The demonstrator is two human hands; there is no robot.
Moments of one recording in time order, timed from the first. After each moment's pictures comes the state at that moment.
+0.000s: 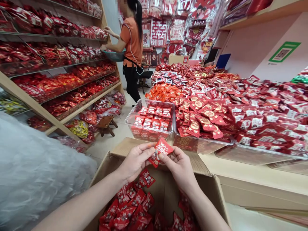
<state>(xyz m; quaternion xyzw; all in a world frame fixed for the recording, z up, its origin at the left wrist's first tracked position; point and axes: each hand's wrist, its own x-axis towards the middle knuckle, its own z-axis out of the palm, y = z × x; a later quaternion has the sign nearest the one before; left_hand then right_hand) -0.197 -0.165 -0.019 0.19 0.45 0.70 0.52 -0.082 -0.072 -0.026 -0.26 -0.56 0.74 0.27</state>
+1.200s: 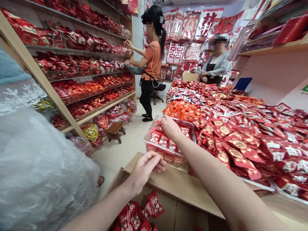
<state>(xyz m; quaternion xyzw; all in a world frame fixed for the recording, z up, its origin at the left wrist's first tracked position) -0.236 -0.175 -0.015 0.23 0.53 0.73 0.37 -0.287 0.020 0.003 -0.06 -0.97 -0.07 0.21</state>
